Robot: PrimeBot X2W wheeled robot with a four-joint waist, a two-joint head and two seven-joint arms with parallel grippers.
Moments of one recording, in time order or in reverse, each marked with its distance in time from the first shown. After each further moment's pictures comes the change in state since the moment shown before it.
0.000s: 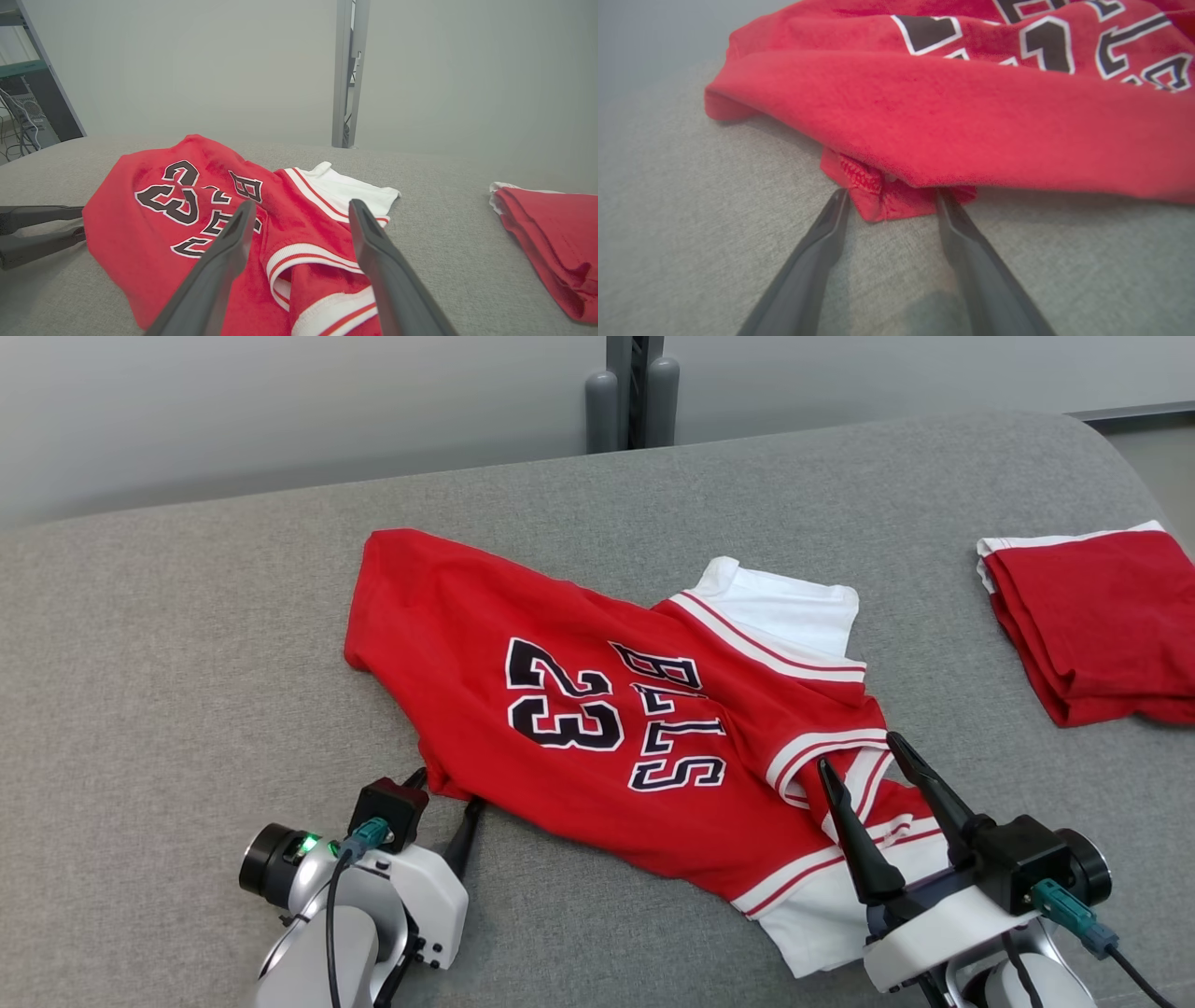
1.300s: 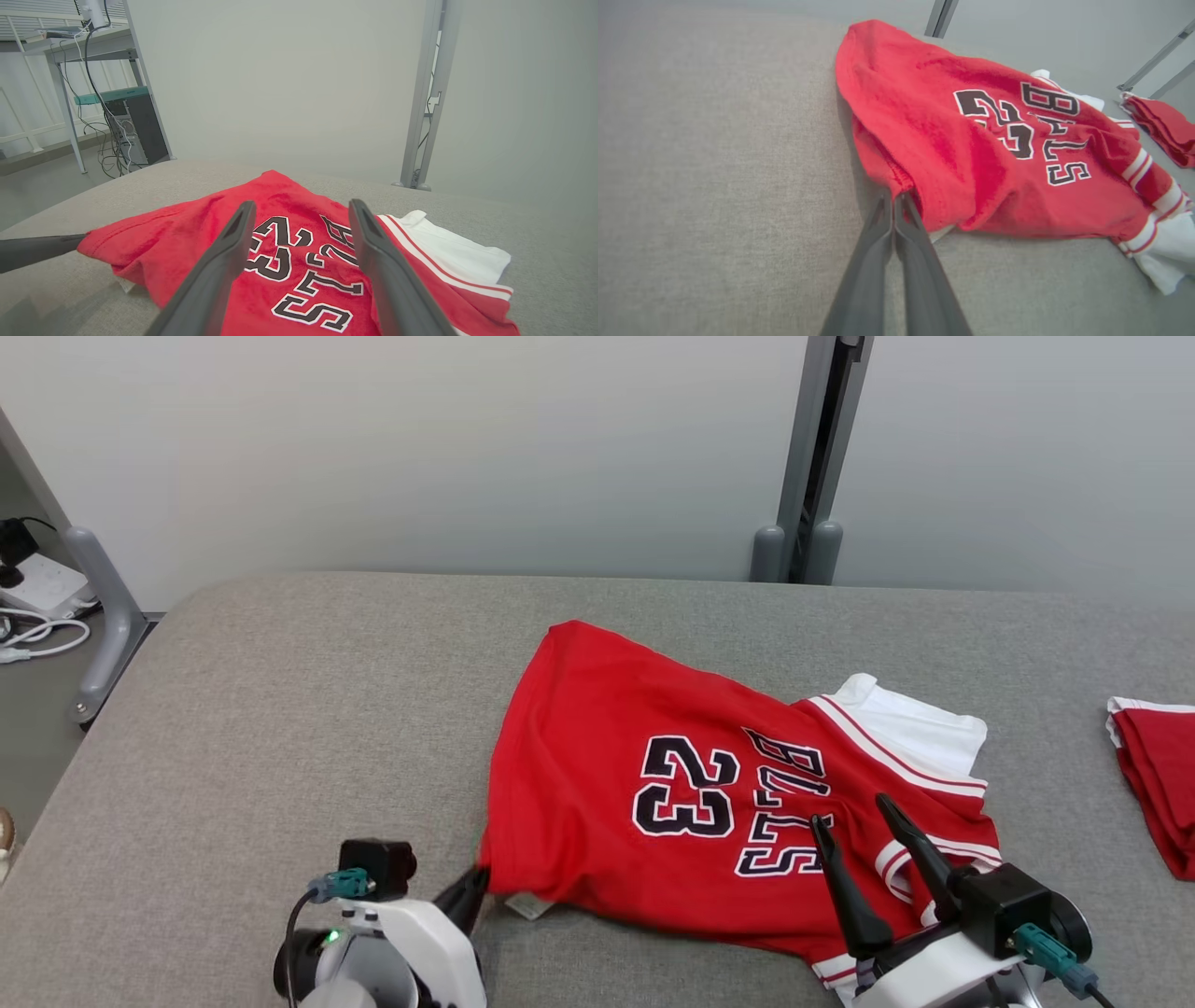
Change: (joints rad) left arm 0.191 0.025 -0.029 -0.258 -0.395 -0.049 0.222; right arm 0.070 0.034 -0.007 0.047 0.019 0.000 -0.001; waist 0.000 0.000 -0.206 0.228
